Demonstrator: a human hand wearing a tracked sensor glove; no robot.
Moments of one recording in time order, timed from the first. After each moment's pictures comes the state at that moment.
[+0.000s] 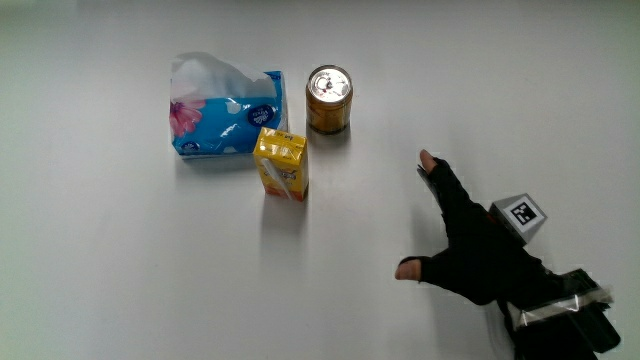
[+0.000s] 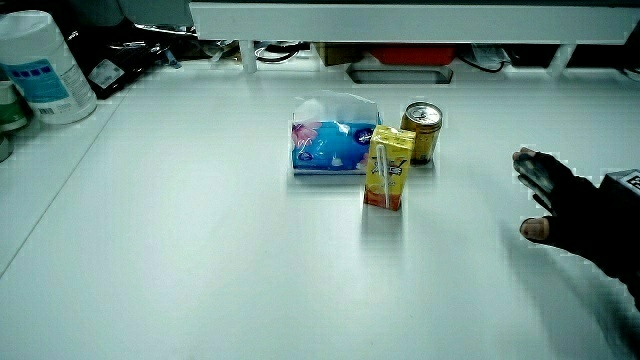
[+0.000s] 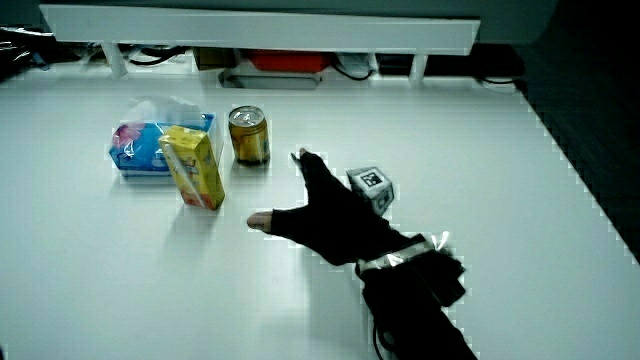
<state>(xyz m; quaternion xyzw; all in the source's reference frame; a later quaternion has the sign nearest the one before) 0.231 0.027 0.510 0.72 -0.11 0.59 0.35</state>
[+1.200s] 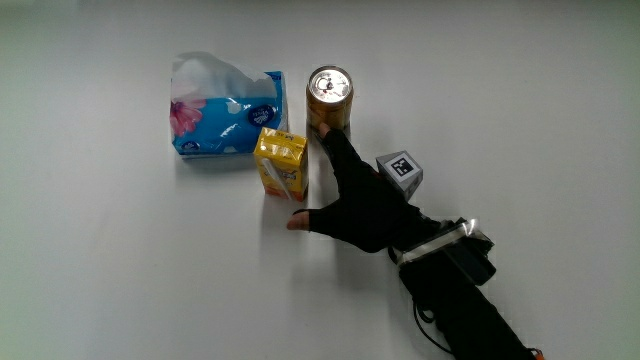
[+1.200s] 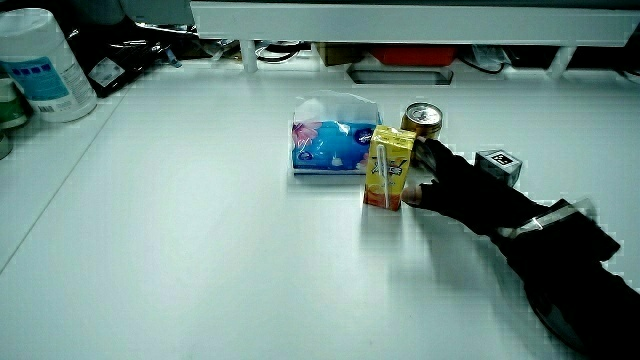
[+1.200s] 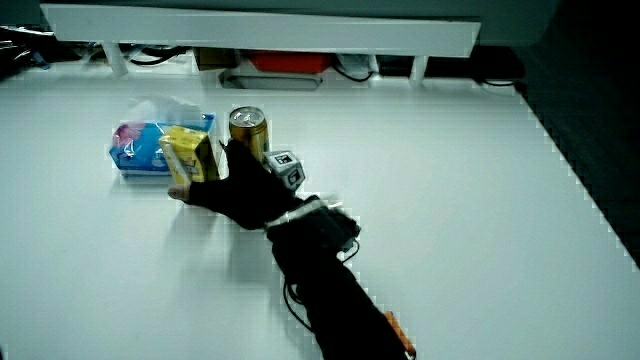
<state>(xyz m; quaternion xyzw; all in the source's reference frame) 0.106 -0.024 0.563 0.67 -0.10 0.63 0.38</state>
